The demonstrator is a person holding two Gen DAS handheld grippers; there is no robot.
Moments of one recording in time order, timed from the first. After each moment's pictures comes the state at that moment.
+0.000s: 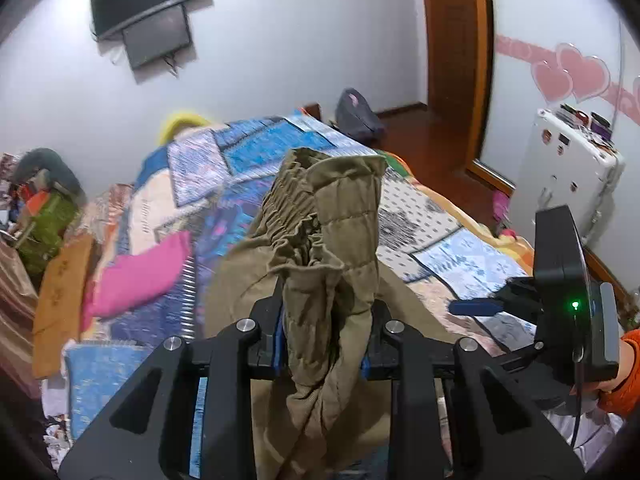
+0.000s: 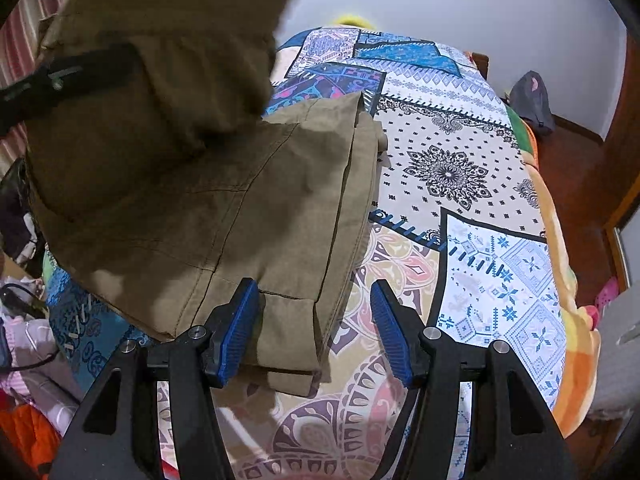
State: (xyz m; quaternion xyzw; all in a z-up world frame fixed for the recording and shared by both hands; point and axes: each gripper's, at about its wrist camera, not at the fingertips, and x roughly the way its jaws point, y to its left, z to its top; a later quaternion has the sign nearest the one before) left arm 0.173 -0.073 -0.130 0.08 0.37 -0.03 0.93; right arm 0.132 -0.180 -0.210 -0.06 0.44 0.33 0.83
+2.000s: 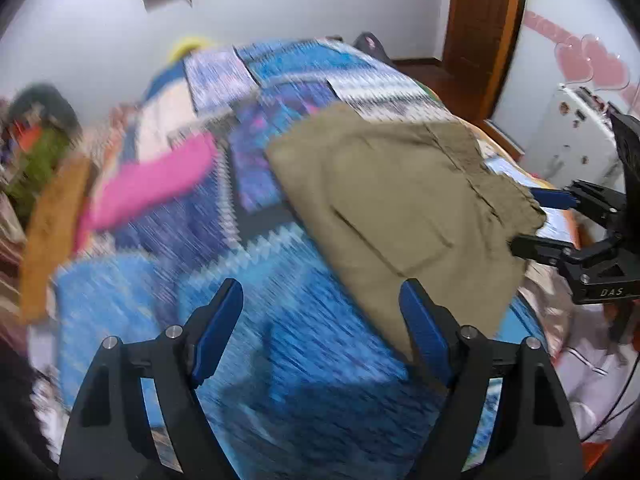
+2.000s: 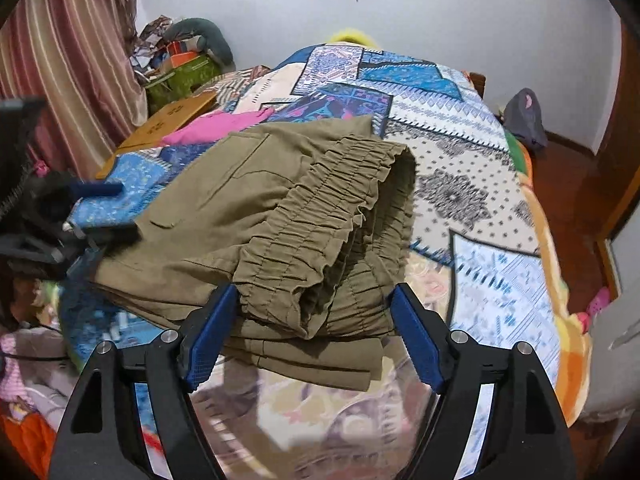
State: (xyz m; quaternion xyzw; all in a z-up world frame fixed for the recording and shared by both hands) left arm 0.143 0.030 -0.178 0.05 0.46 -0.01 0.89; right arm 0.135 -0.165 -0.198 -0.07 0.41 0.31 0.85
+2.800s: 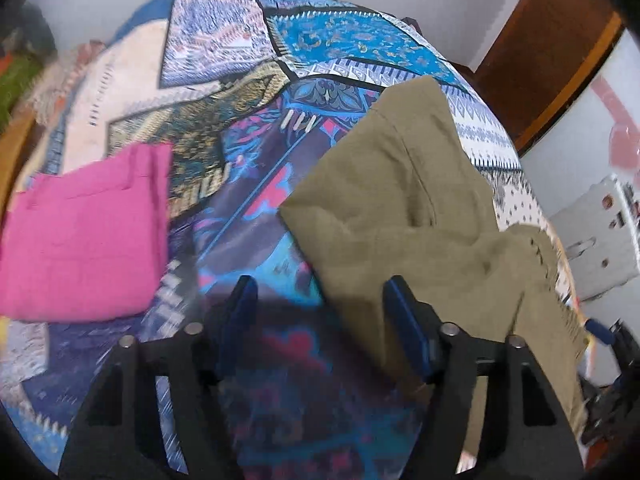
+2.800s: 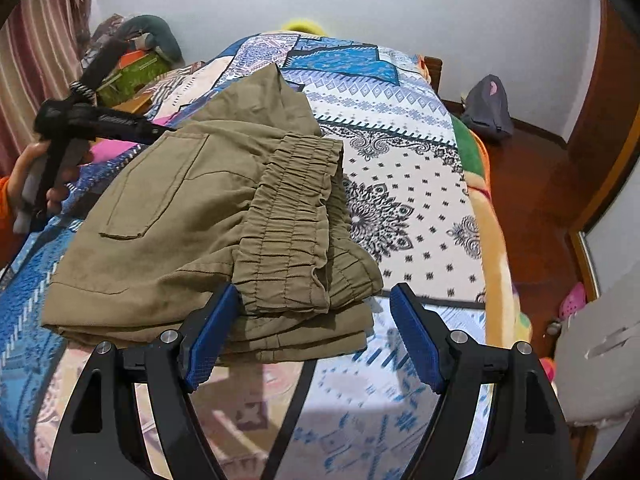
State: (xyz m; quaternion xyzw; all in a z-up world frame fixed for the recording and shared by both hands) left arm 0.404 0.104 -0.264 -0.10 0.53 -0.02 0.84; right arm 0.225 -0.203 -0.224 -0.08 0.43 0.25 0.86
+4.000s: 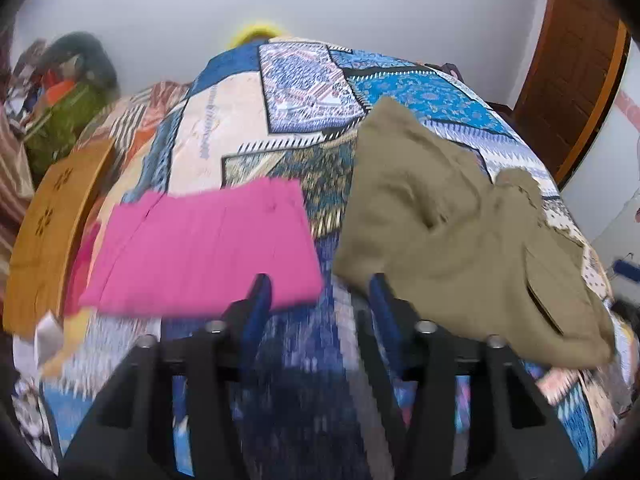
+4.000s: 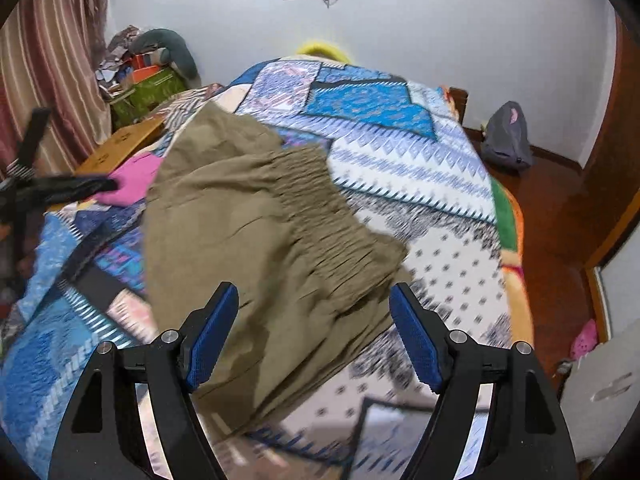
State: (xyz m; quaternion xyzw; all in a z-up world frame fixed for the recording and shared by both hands) left arm 0.339 0.166 -0.224 -0.04 0.44 0.08 0.89; right arm 0.259 -0.147 -0.195 -0.06 0.41 0.29 0.86
